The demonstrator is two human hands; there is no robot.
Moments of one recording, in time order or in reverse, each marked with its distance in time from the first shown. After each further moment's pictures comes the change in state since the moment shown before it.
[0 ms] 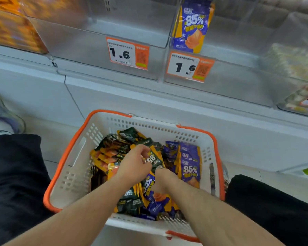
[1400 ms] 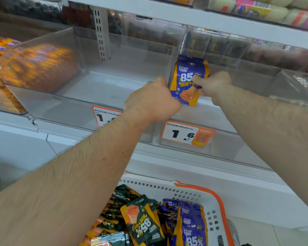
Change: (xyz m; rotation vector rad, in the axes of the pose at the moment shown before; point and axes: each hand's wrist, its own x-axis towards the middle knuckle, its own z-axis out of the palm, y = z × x) left_hand 0.156 0.239 -0.148 0.279 0.270 0.308; right_hand -0.044 0.071 -0.433 1.018 1.136 -0.067
